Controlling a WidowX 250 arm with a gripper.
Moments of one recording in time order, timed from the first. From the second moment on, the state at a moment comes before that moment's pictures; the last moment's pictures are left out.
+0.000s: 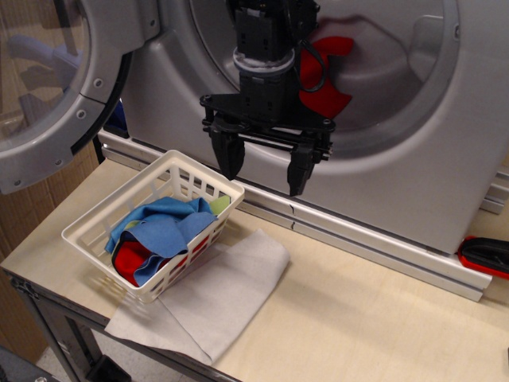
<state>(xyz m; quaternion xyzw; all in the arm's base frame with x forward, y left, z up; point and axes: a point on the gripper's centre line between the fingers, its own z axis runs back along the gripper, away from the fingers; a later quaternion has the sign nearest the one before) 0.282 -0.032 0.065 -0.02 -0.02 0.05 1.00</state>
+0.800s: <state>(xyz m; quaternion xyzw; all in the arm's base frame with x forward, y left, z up) 0.309 -0.019 0.056 0.04 -0.13 0.02 0.99</state>
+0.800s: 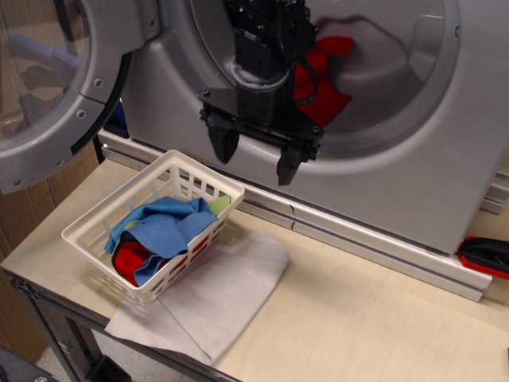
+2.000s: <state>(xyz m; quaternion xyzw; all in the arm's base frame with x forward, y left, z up) 0.433 -0.021 0.055 0.05 -0.26 -0.11 0.96</state>
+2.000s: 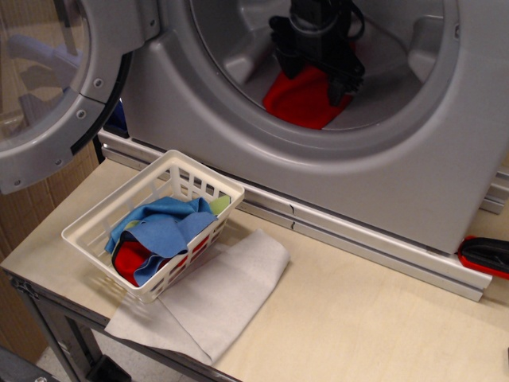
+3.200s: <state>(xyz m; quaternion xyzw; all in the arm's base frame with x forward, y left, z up) 0.394 0.012 0.043 0.08 -0.20 0.01 0.98</state>
